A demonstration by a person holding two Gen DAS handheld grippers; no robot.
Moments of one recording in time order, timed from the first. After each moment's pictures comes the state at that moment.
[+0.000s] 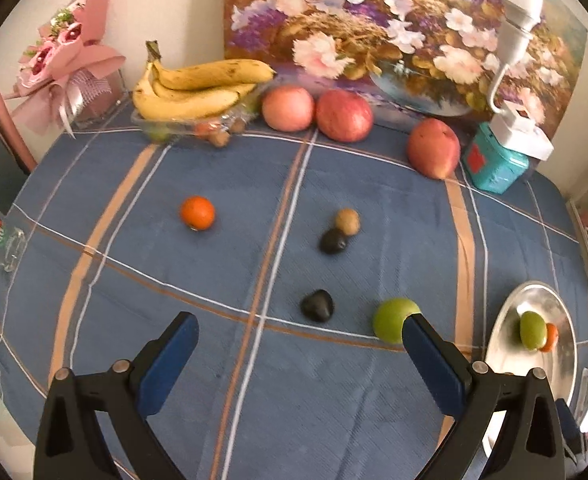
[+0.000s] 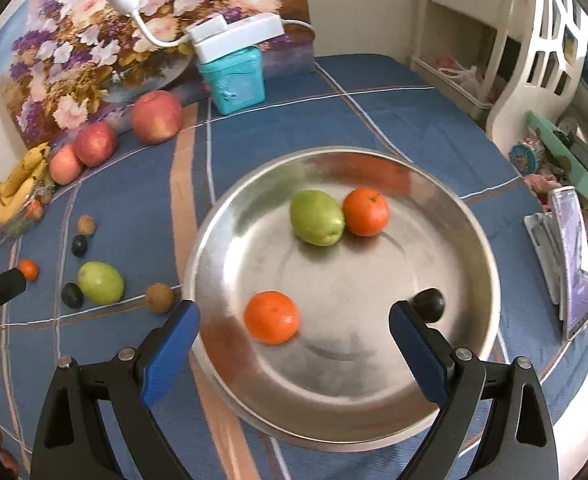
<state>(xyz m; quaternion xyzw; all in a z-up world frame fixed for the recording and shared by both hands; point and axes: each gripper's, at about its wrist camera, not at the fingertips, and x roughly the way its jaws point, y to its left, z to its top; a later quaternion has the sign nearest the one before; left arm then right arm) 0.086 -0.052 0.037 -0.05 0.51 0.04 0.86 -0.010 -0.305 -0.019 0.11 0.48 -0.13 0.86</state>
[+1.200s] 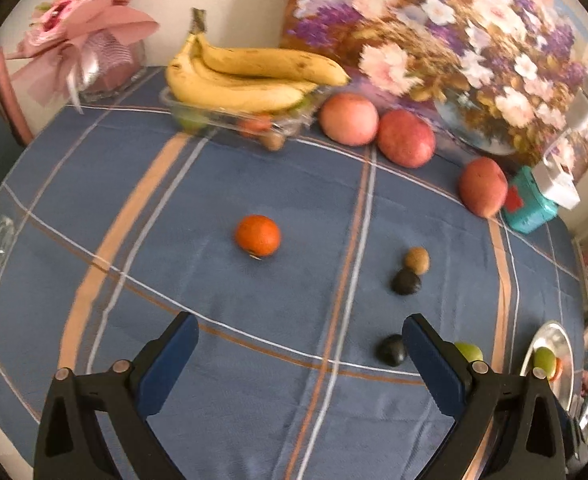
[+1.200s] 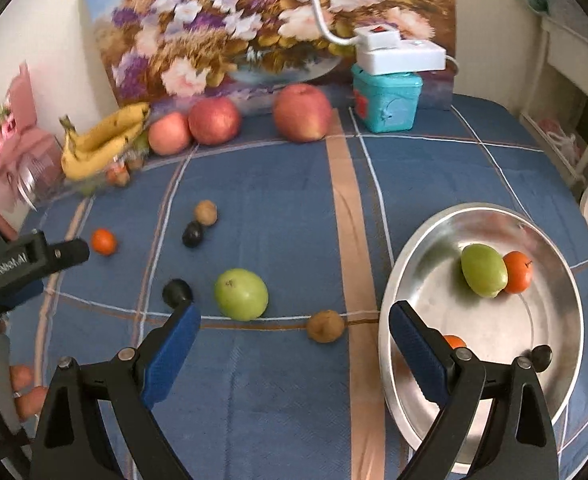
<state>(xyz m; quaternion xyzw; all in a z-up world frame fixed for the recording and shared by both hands) 0.116 0.027 0.019 -0.11 0.52 0.03 0.85 0.038 -0.197 -0.013 0.05 0.47 -0.01 0.88</state>
